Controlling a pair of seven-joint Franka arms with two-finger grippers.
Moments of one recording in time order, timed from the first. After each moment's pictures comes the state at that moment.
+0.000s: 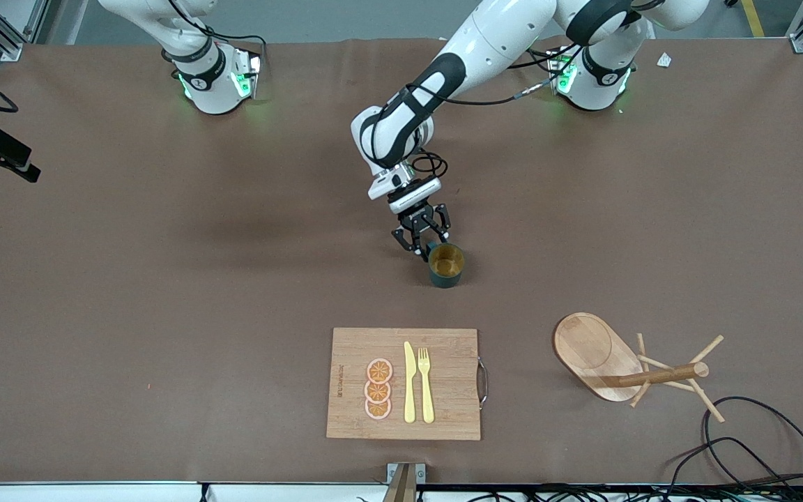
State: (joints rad) left arm -0.86 0.86 -0.26 -1.64 1.38 1.80 -2.49; right arm -0.04 -0.05 -0.02 -1.53 0.02 1.53 0.02
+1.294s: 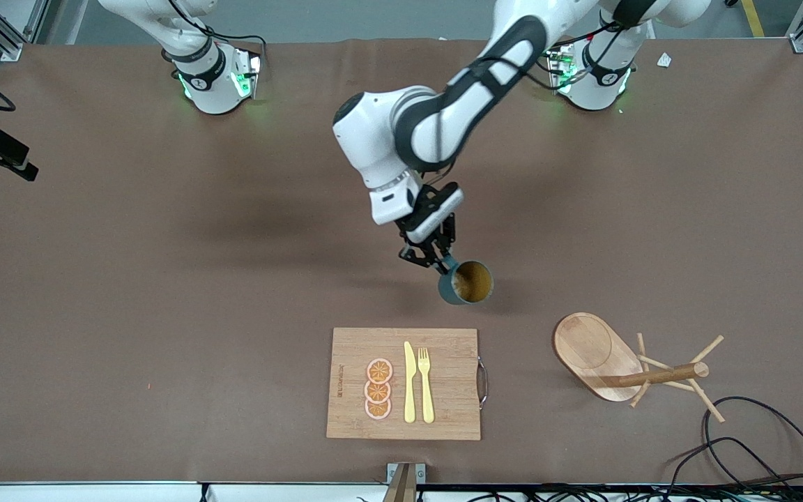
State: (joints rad) left arm -0.65 0.64 -0.27 -1.33 0.86 1.80 -1.99; right arm -0.04 -0.05 -0.02 -1.53 0.02 1.52 0.02
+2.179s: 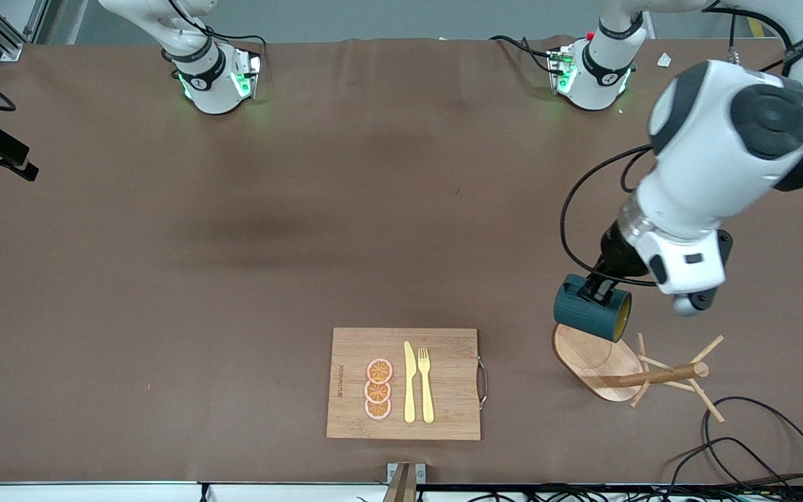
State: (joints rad) left arm -0.11 0.40 -0.27 -1.28 0.01 1.86 -1.35; right arm -0.04 -0.05 -0.02 -1.53 0.02 1.52 0.02
